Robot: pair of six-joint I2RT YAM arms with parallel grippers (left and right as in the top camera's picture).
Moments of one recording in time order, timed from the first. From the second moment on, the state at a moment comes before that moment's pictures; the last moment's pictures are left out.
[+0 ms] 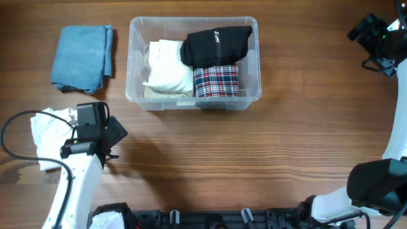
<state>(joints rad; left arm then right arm) 0.12 1.17 0.62 -0.63 -0.31 -0.54 -0.32 1.72 1.80 -1.06 -0.02 0.45</state>
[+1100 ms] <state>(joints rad) 0.34 1.51 0.62 -0.29 -0.40 -0.28 -0.32 1.72 1.80 -1.06 -0.02 0.45</state>
